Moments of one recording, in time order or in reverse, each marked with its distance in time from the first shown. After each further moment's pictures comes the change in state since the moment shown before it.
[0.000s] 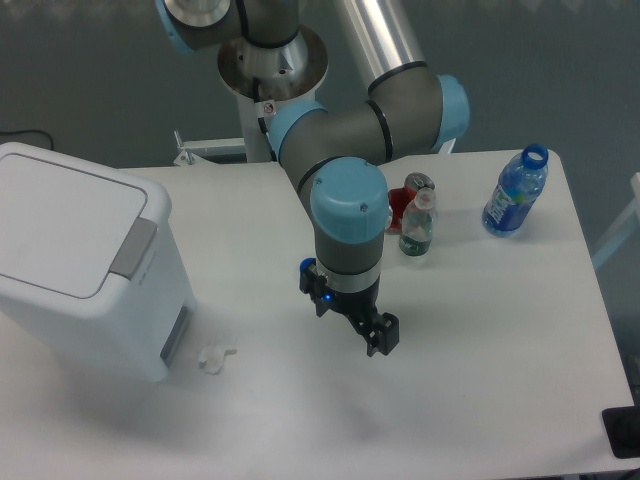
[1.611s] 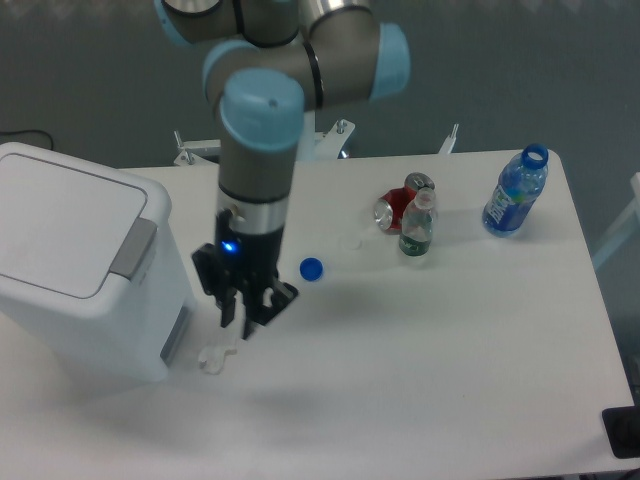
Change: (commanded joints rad) arm -0.130 0.254 -0.072 0.111 -0.362 -0.443
